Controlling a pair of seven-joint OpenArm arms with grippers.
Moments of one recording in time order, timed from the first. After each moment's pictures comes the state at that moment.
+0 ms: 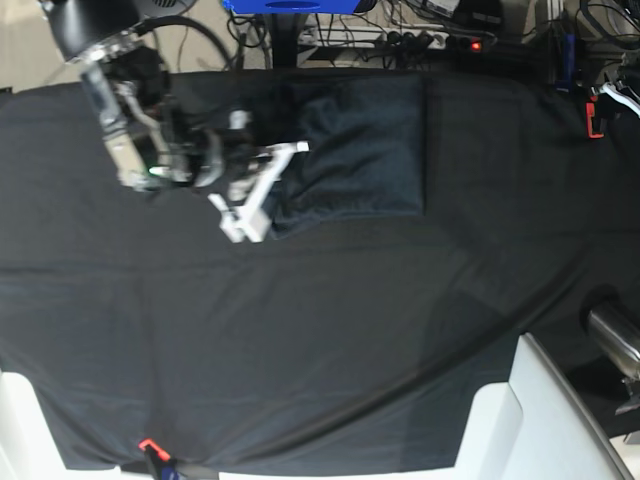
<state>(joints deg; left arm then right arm) 23.4 -25.4 -51.1 70.6 -27.8 -41.3 43.1 -2.7 8.6 -25.1 90.6 41.2 -5.6 -63.1</state>
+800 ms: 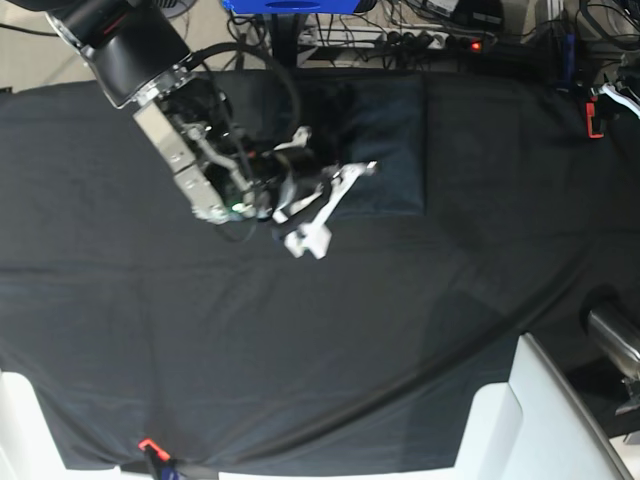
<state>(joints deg) 23.2 -25.6 -49.8 70.6 -27.8 -41.3 43.1 6.7 2.6 -36.2 83.1 40.9 -17.6 -65.9</state>
